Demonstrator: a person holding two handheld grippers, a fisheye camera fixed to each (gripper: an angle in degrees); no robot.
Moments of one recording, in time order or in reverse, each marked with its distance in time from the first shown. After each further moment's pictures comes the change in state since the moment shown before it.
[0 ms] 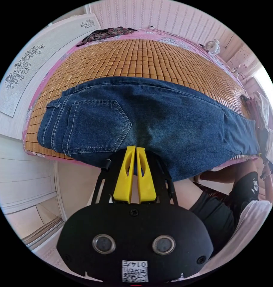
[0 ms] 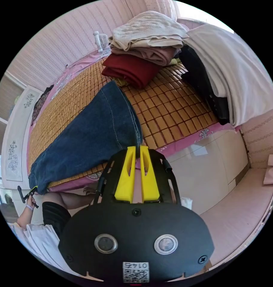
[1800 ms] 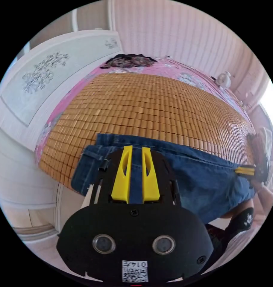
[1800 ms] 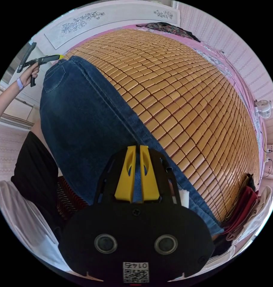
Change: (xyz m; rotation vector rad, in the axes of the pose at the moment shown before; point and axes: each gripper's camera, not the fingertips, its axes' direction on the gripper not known) left arm -0.078 -0.076 -0.072 0.260 -0.042 -0.064; right arm -0.461 0.005 0.206 -0.215 -0.012 -1.187
